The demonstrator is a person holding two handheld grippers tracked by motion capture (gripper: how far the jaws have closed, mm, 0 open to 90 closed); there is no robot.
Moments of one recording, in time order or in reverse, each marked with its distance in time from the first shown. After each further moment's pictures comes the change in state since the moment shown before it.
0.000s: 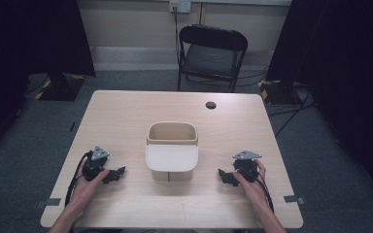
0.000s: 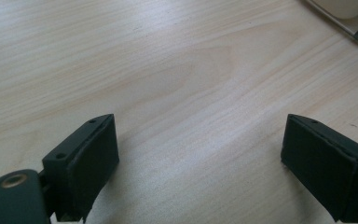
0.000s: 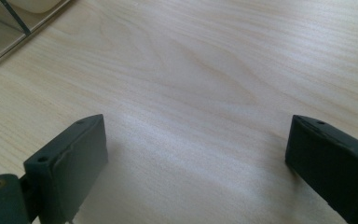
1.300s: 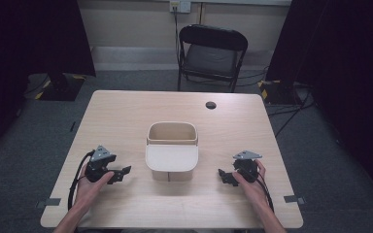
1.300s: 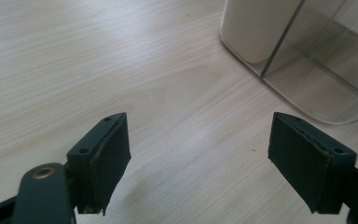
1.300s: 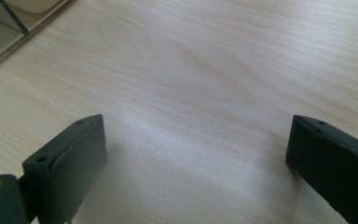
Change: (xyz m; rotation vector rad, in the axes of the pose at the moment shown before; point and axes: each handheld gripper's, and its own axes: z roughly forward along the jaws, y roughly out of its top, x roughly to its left) left arm -0.024 0.017 -0.021 -0.074 -0.121 0.026; right arm 0.000 0.000 0.000 0.003 -0.003 0.007
